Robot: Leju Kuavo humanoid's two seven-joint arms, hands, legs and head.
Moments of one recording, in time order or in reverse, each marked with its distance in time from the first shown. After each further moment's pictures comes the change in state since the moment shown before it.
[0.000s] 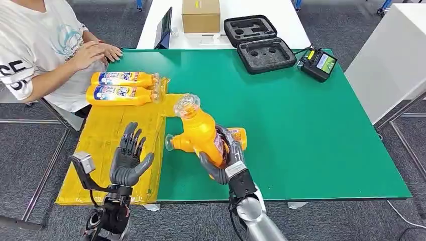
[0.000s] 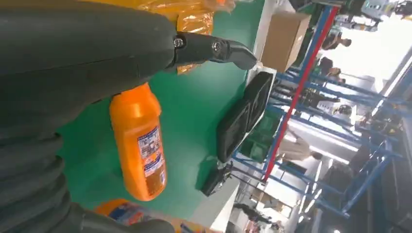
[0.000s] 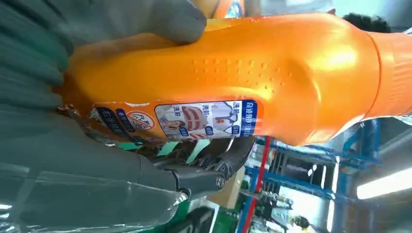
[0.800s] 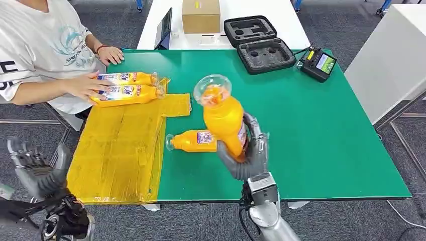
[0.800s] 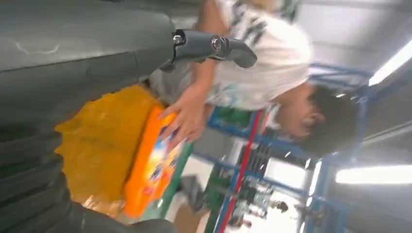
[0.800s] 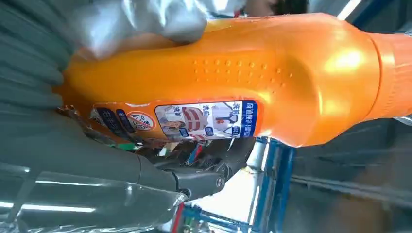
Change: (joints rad) left arm 0.053 -0.055 0.410 -0.163 -0.014 0.323 -0.199; right arm 0.054 -0.100 0.051 -0.351 -0.014 -0.198 0.000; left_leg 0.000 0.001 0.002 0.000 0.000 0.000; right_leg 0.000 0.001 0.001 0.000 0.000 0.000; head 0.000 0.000
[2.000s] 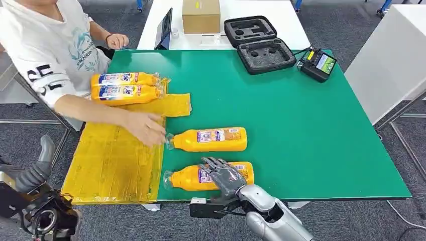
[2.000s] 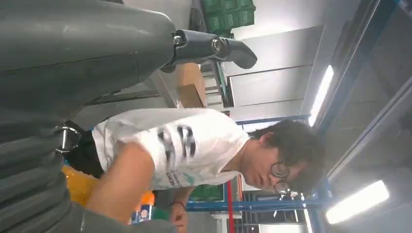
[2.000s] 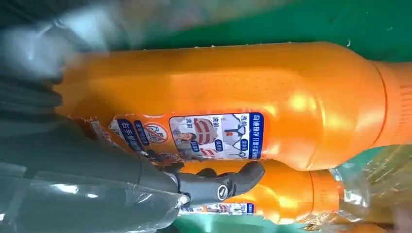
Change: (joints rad) left arm -0.015 0.065 -0.043 -0.125 -0.415 0.380 -0.035; right arm -0.120 -0.161 0.225 0.307 0.824 0.553 0.643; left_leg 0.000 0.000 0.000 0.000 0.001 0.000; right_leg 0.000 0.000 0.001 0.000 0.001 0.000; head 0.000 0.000
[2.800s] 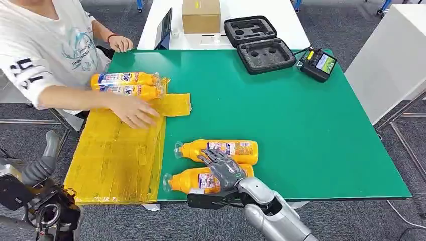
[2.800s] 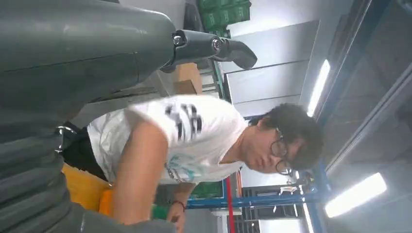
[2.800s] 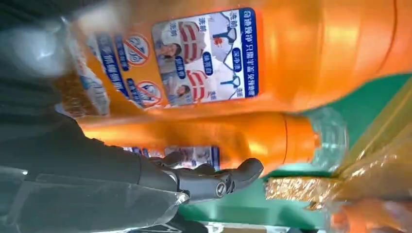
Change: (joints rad) left arm -0.035 0.022 -0.028 0.039 -0.010 0.016 0.000; right arm -0.025 0.037 -0.042 -0.017 0.018 -0.010 -0.018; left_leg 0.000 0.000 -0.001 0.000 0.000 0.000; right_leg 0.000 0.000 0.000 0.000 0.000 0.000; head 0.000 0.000
